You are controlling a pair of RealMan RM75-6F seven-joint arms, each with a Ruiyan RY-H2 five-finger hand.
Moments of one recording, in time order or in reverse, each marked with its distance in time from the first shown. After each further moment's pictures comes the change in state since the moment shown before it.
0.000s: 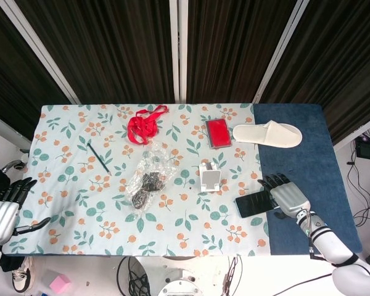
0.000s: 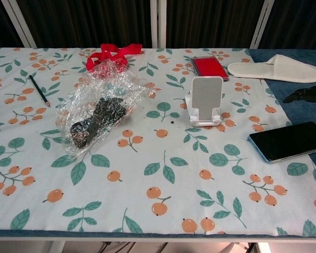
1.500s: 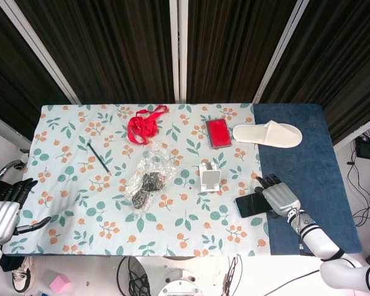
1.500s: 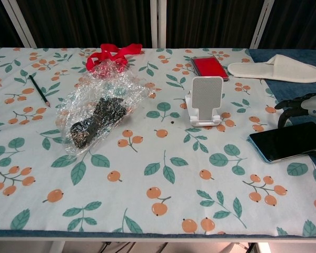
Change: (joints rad) left arm -0.008 0.005 0.005 -0.010 -0.018 -0.028 -0.024; right arm 0.066 -0.104 -0.070 0.085 0.051 0.038 -0.030
